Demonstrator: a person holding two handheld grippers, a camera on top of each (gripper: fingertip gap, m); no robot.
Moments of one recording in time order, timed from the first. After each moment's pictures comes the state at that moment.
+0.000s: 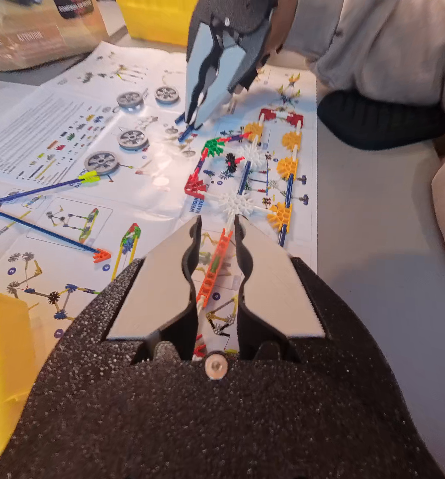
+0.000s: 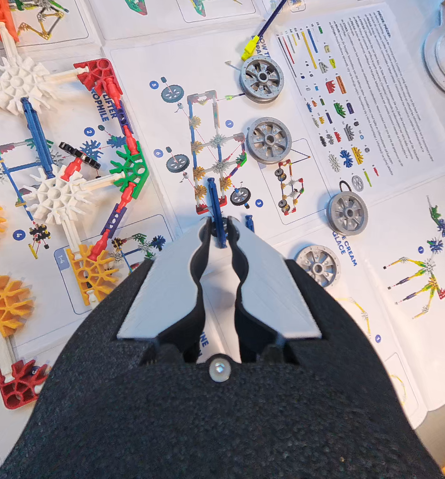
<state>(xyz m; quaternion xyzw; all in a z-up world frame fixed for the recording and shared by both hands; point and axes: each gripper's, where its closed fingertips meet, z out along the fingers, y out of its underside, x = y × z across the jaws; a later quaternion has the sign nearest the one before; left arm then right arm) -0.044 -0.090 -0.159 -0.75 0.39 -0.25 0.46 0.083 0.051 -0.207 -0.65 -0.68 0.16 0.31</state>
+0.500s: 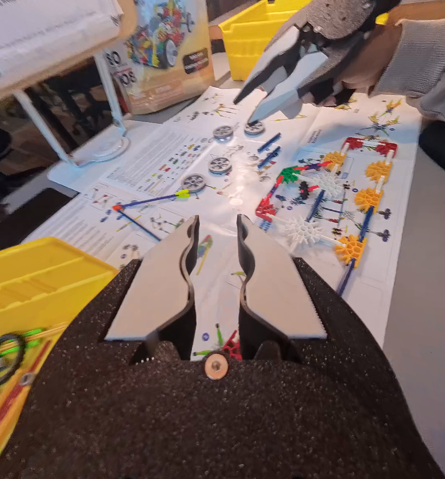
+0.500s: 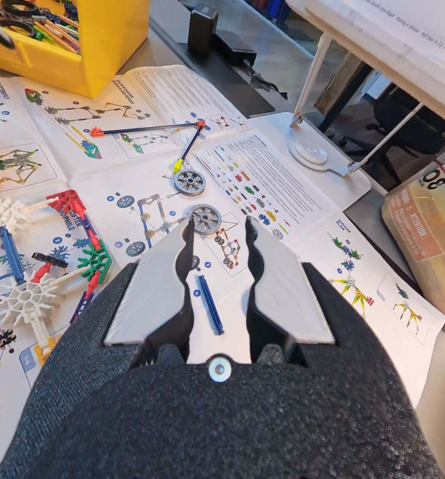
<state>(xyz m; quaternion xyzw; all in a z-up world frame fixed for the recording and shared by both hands) -0.080 -0.054 -0.127 -0.76 0.31 -0.10 0.56 0.057 0.083 -0.142 -0.64 -0.56 0.21 0.49</state>
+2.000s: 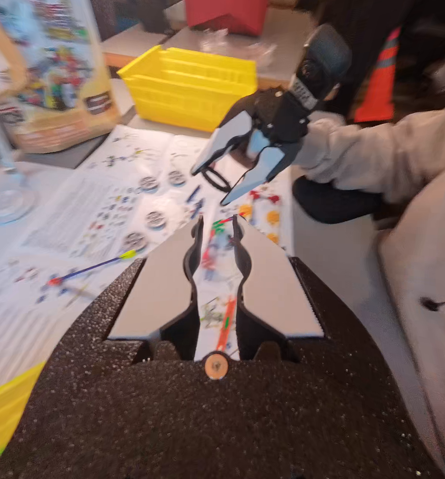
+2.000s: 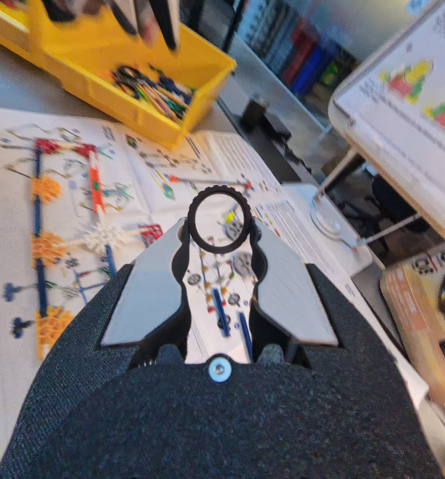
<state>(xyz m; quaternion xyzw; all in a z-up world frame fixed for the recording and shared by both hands) -0.041 -0.060 -0.041 -0.74 0.39 -0.27 0.47 0.033 0.007 -0.100 -0.53 -0.62 0.22 0.53</state>
